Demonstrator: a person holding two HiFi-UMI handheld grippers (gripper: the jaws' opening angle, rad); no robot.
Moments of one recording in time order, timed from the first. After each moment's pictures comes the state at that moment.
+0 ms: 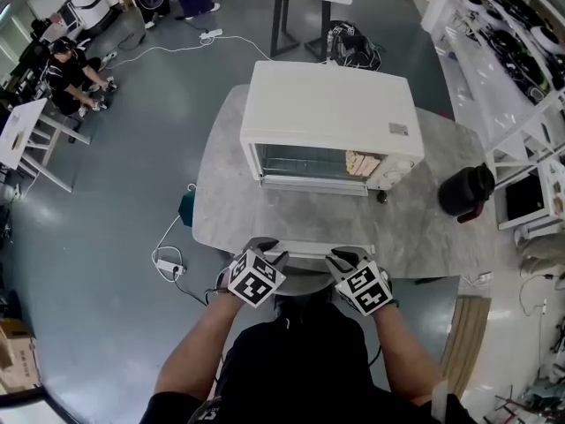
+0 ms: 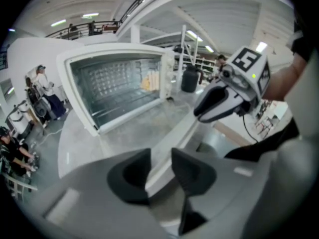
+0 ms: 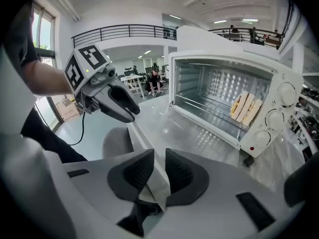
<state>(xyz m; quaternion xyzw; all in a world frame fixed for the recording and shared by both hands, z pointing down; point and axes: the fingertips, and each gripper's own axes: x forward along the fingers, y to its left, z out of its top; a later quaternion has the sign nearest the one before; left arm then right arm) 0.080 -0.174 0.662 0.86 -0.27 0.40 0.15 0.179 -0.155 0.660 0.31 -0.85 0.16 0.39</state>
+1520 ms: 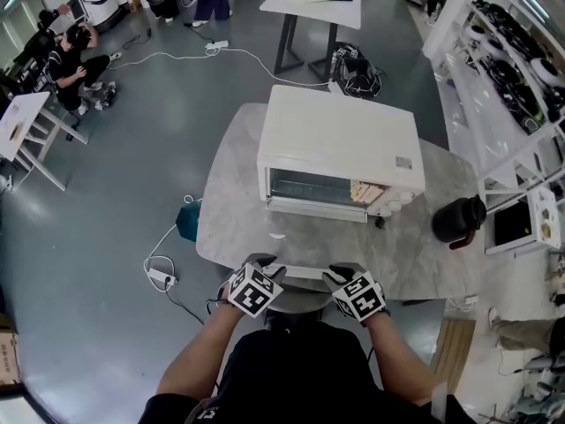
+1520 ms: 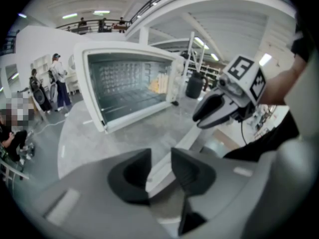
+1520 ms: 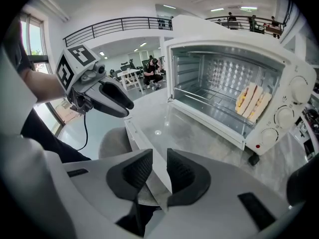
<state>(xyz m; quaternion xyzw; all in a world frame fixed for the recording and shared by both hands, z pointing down) 0.060 -0.185 0.660 0.87 -0.28 0.37 0.19 0.168 -0.170 0.670 0.31 -0.83 0.21 0.41</state>
